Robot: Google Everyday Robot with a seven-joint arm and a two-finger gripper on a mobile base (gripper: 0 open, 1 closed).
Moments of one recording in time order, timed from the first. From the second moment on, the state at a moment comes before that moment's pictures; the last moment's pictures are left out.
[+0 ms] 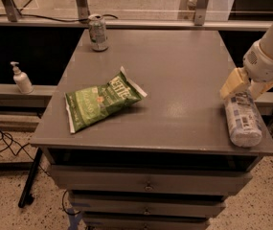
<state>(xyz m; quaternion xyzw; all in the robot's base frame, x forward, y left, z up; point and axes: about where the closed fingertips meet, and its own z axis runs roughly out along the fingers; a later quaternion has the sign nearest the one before) 0.544 -0.284 0.860 -0.03 0.99 0.05 0.10</state>
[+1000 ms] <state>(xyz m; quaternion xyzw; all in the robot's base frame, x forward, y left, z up) 0.581 -0.285 0.965 -0.11 0.96 0.06 0.26</state>
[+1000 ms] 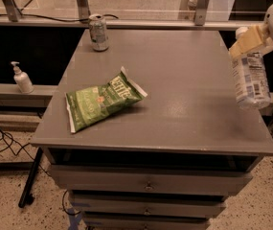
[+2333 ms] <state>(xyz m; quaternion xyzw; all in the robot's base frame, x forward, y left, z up) 0.629 -0.264 1.001 -0.15 0.90 0.16 0.38</state>
